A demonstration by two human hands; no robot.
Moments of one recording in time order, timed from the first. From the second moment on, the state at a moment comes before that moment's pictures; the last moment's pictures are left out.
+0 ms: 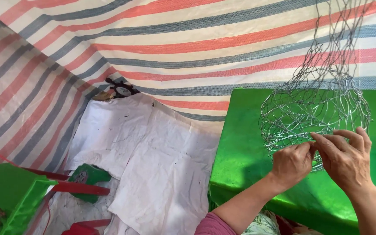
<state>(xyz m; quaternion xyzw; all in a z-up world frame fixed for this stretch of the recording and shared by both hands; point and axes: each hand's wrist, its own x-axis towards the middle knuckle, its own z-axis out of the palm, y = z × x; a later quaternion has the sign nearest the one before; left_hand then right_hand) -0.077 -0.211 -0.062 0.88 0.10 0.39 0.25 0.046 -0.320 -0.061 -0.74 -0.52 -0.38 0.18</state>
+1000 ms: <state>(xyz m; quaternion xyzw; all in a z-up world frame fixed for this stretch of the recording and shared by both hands) -0.072 -0.056 -0.110 0.62 0.30 0.28 0.67 -0.013 -0.320 -0.061 -0.70 -0.28 -0.15 0.65</state>
